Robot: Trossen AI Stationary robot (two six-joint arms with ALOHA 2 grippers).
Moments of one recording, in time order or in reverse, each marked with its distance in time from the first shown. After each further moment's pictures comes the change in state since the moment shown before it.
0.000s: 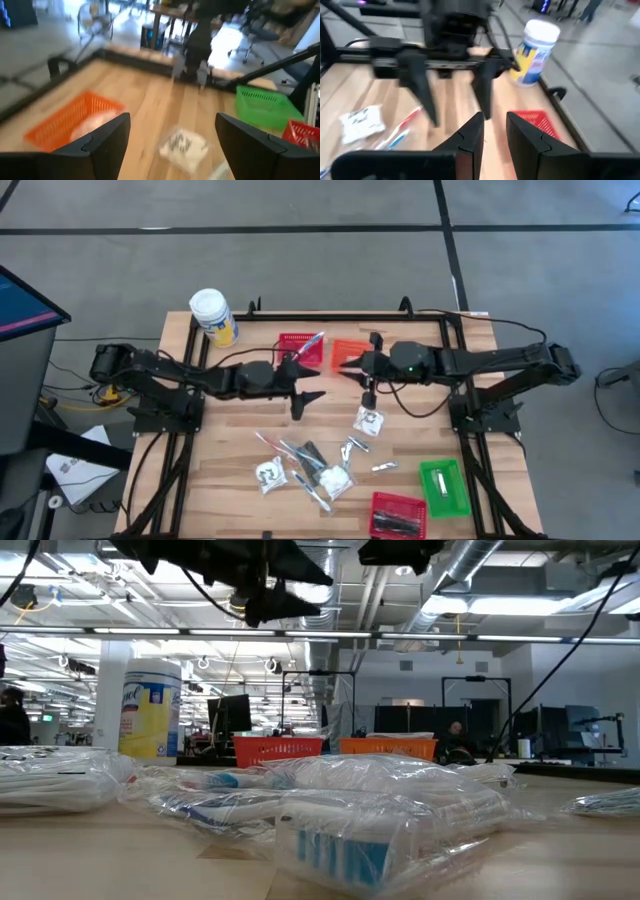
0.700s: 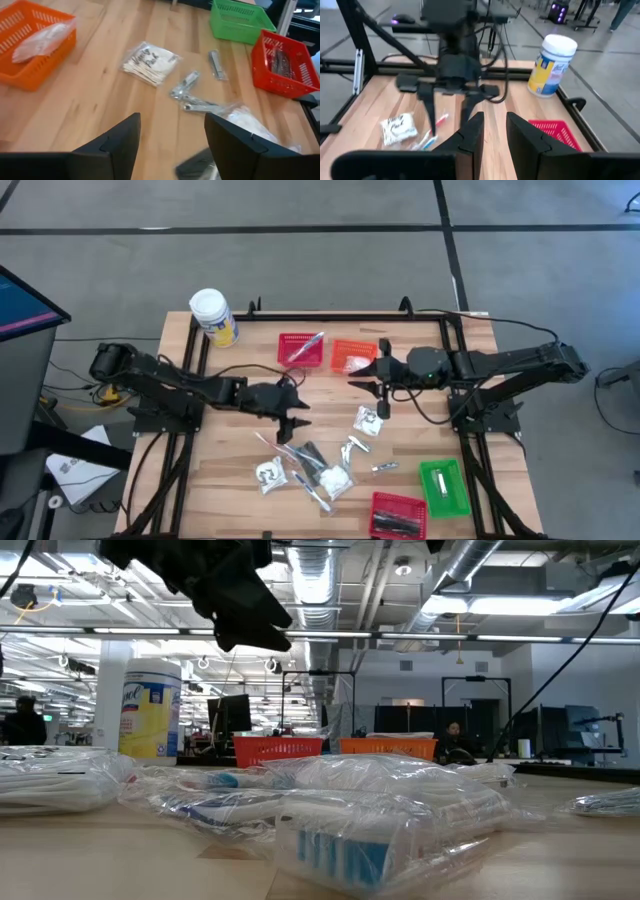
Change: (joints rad) left arm -0.138 0.001 -0.001 -0.315 0.094 -0.074; right arm 0.091 -0.092 0.000 -0.037 -0.008 0.041
